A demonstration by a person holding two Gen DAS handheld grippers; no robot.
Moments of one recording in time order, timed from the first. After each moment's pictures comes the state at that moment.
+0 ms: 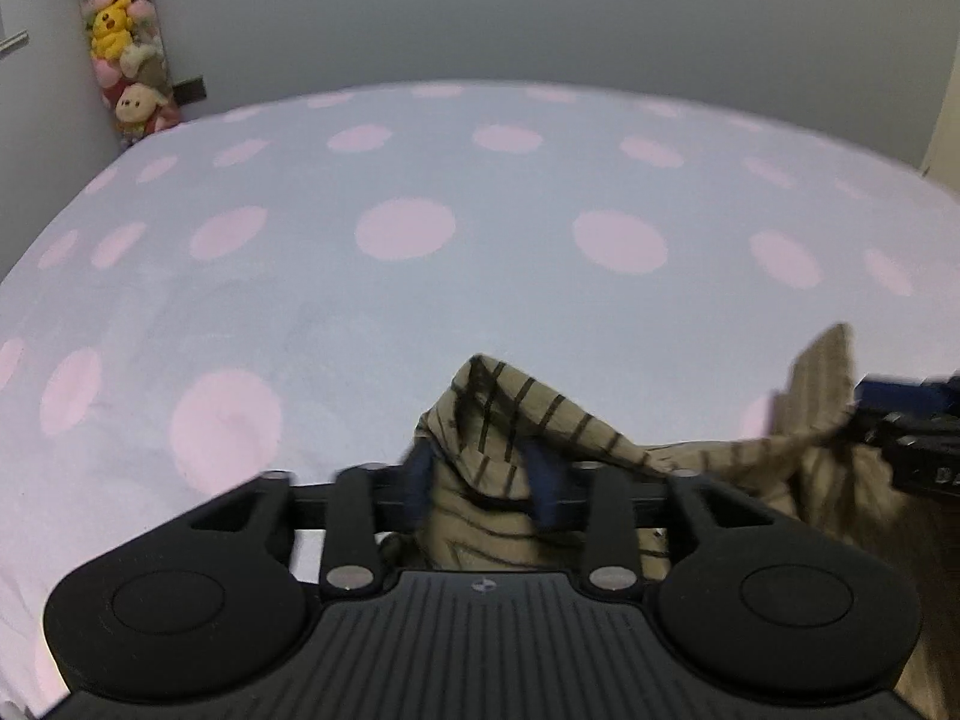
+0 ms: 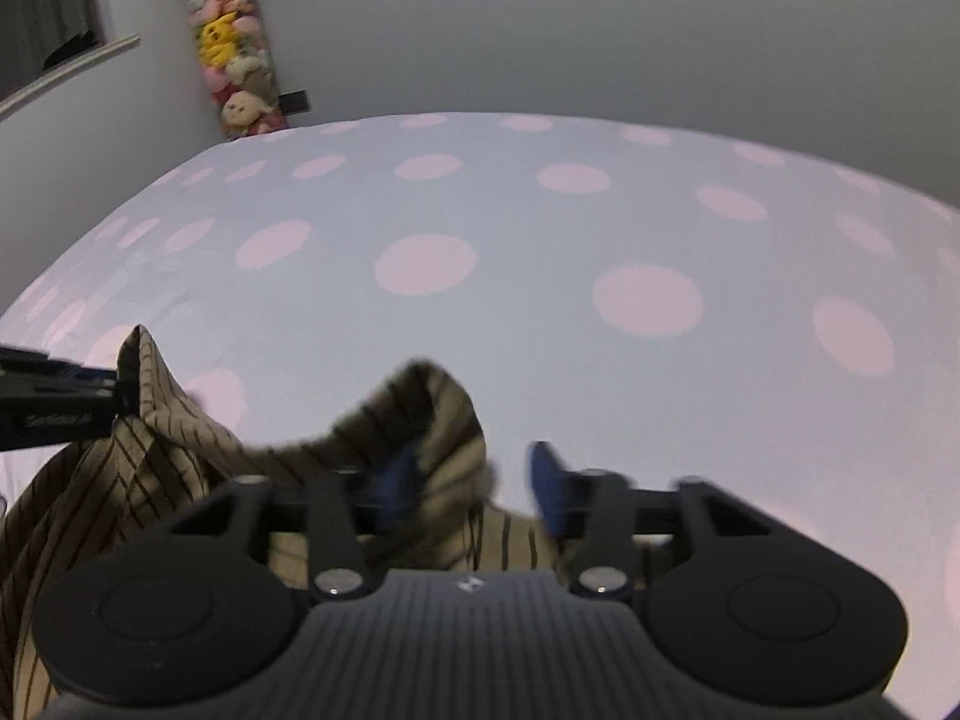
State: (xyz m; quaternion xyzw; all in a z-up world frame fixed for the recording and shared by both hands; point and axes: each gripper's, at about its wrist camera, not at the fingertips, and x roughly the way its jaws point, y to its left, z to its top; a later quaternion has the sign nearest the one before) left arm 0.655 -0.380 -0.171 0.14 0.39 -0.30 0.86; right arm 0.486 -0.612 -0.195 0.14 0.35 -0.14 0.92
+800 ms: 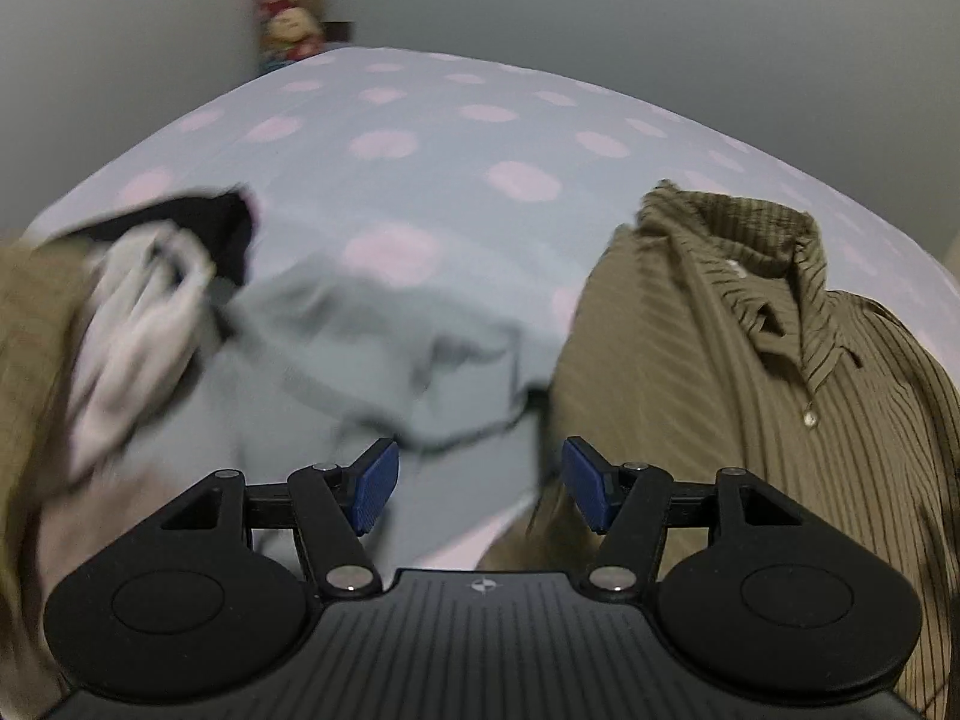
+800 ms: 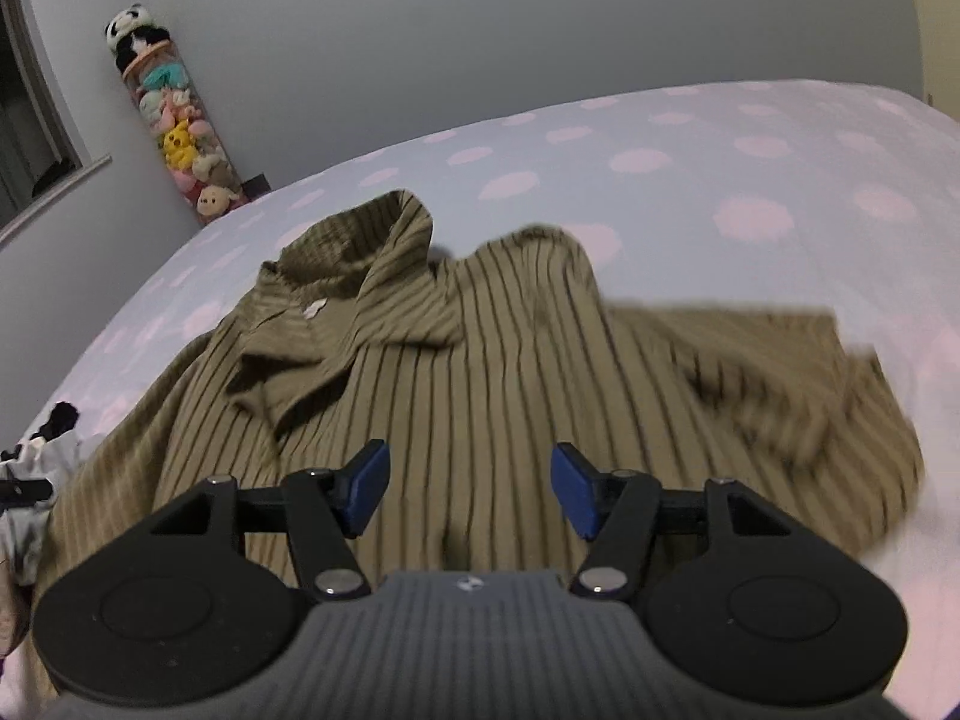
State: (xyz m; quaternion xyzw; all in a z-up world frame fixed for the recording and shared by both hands) left arm 0.511 -0.135 -0.157 0.03 0.41 -0.22 0.88; right arm 0.207 -0.502 -0.188 0.25 0.28 -0.20 0.91
